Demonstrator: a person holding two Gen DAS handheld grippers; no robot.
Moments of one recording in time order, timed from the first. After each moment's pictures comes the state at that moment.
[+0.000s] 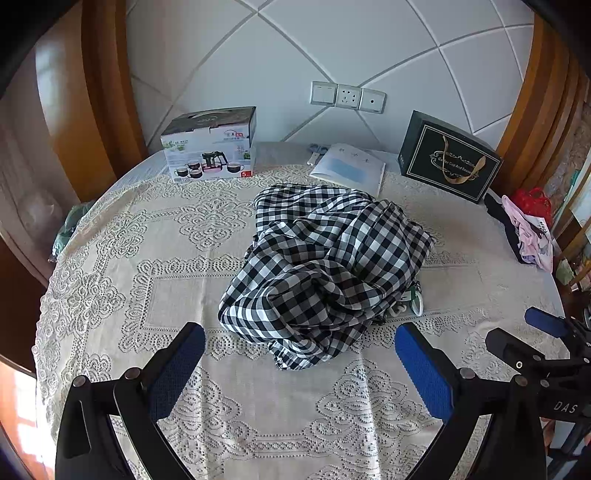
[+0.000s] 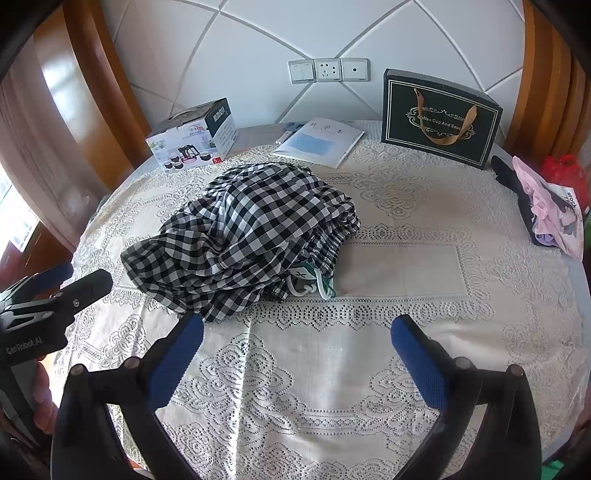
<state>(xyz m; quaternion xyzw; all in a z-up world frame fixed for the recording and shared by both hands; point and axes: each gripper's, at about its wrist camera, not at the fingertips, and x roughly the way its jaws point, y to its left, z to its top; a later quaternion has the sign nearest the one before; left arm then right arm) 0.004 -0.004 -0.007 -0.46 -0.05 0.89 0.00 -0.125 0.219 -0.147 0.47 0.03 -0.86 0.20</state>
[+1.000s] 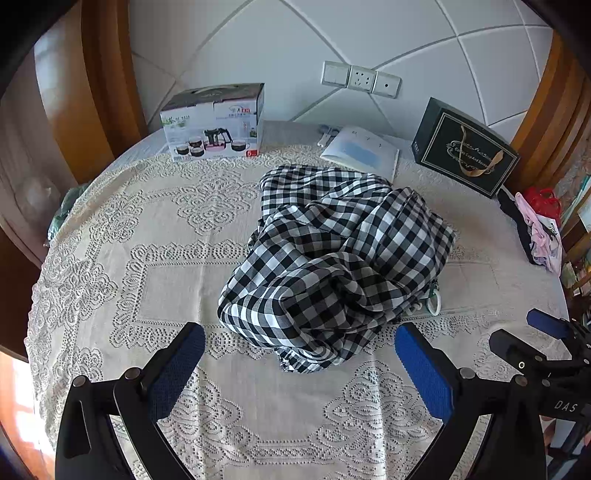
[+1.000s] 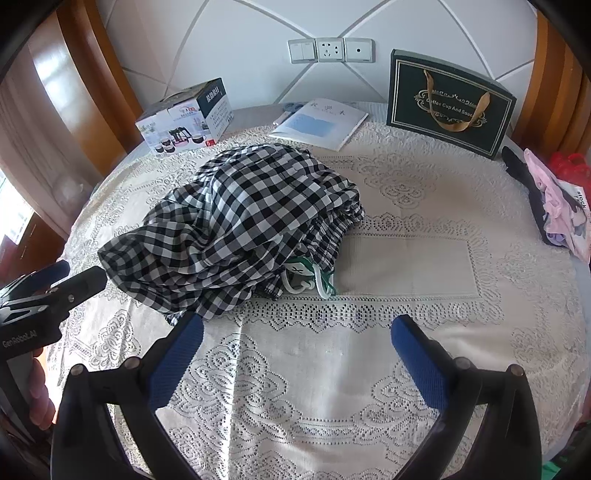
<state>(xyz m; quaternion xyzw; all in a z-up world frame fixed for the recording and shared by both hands) -0.025 -0.016 -0.040 -0.49 -0.06 0.87 0.00 -0.153 0.209 -0.174 0.50 0.04 -0.84 0.19</state>
